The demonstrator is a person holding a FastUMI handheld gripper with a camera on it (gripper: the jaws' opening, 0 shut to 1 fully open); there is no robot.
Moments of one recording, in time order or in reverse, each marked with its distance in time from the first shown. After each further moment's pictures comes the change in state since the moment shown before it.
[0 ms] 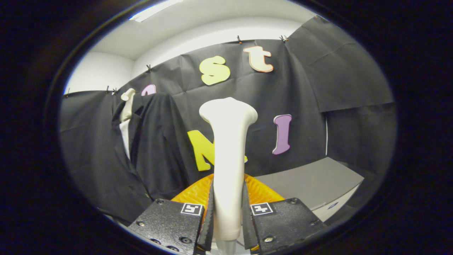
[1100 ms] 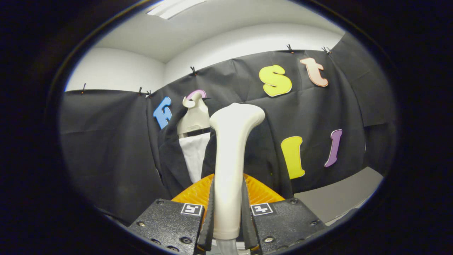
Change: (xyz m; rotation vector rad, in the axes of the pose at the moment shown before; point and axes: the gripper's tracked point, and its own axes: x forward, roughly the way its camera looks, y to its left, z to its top) arm 0.039 0.244 0.018 -0.063 -0.021 0.197
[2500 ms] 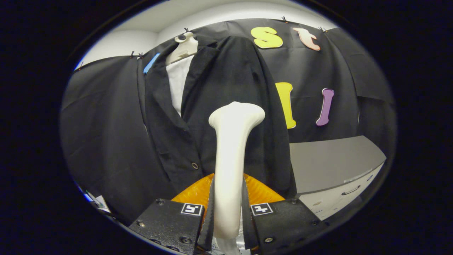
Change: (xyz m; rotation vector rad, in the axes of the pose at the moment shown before) arm -0.037 -0.048 -0.189 -0.021 0.336 -0.104
